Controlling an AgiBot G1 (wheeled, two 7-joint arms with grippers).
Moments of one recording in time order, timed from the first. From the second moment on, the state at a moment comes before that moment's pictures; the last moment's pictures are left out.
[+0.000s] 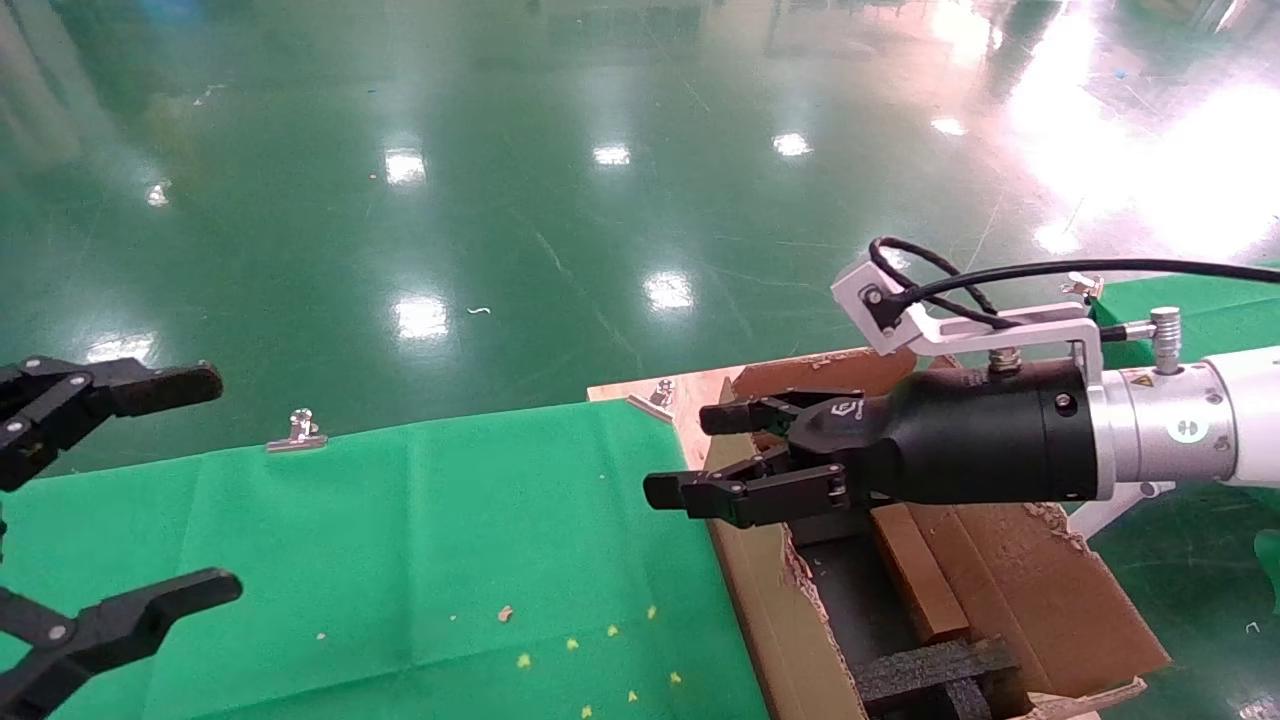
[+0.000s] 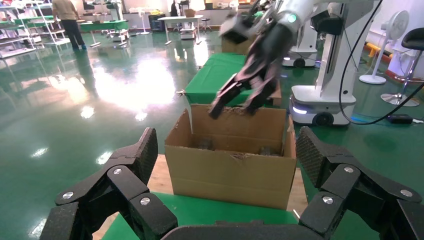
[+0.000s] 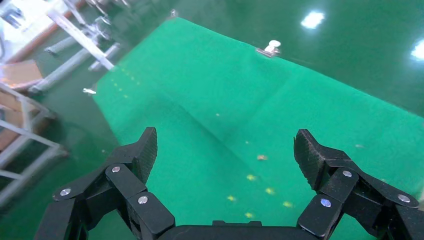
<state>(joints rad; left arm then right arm) -1.08 0.57 0.36 -1.24 0.65 1.45 -0.13 1.80 -0.31 -1.48 1.32 -0.52 -1.08 0.57</state>
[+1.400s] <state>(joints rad) -1.08 0.57 0.36 -1.24 0.65 1.45 -0.13 1.29 -0.52 -0.64 1.29 -0.67 -1.37 0.30</state>
